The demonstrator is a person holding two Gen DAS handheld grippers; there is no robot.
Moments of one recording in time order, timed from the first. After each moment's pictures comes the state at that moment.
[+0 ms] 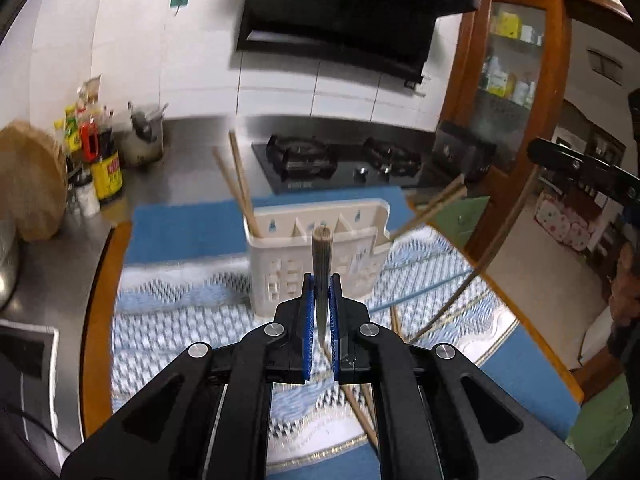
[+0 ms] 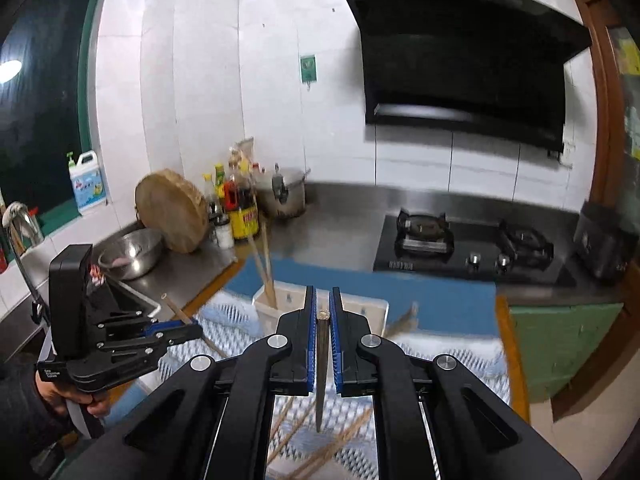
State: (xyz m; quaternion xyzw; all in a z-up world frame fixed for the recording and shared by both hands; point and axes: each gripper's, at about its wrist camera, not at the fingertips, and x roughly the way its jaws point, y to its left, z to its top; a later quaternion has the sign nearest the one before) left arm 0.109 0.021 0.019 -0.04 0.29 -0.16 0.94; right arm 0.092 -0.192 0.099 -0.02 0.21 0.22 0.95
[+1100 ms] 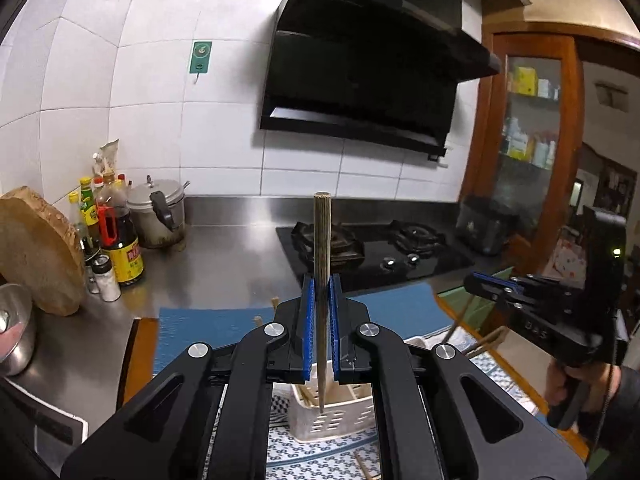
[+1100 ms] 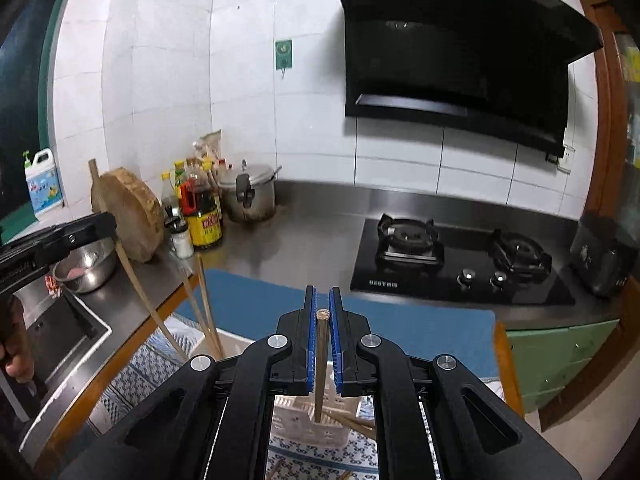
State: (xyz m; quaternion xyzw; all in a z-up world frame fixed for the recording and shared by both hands) left arm 0.184 0.037 0.099 -0.04 0.19 -0.12 0.97; right arm 0.211 -0.167 0.071 -0.04 0.24 0.18 0.95
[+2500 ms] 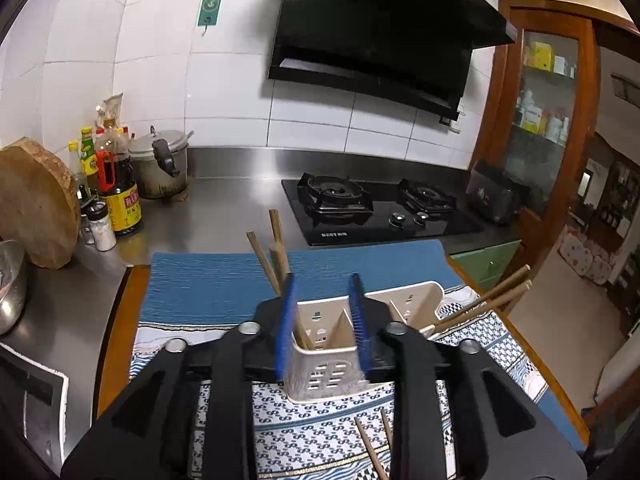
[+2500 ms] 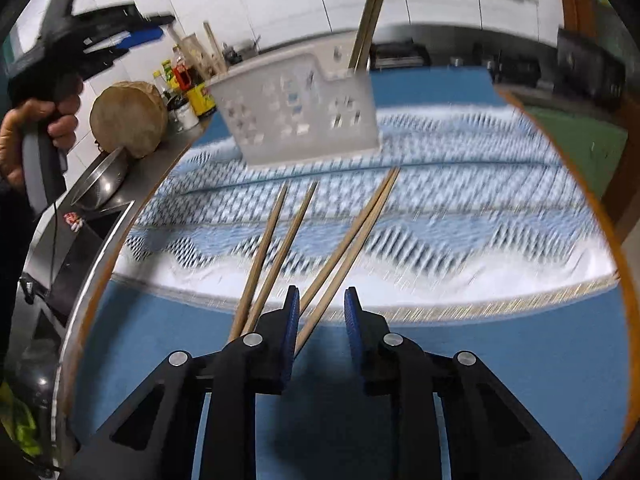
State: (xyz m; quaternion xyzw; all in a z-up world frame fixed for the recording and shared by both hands) left arm 0.182 0.034 0.036 -0.05 0.25 -0.10 0.96; right arm 0.030 -0.191 -0.125 0.07 0.44 0.16 0.88
